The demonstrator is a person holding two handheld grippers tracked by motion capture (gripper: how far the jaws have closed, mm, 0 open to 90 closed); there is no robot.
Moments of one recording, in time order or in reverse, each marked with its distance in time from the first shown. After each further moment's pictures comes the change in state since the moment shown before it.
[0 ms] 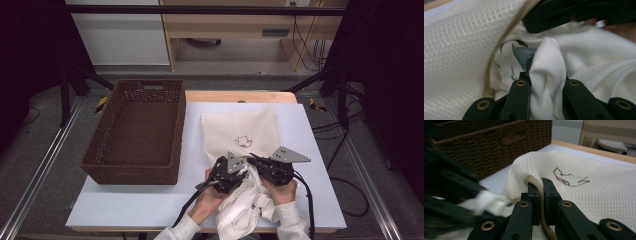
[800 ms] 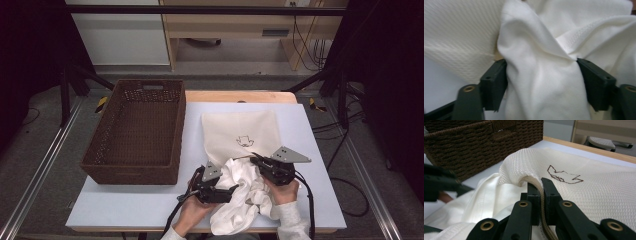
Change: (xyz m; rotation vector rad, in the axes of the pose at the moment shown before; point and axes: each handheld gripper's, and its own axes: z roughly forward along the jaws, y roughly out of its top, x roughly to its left) left arm 0.018 -0.055 -0.019 -0.067 -0.132 -0.191; right arm -0.003 -0.002 -0.001 0.025 -0.065 -0.011
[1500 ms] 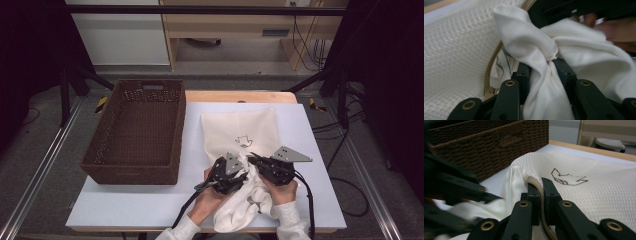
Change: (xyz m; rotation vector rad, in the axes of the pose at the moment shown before) left arm -0.023 0.045 0.025 0.047 0.111 0.185; right arm 0.000 0.000 0.000 -0.034 0.053 0.044
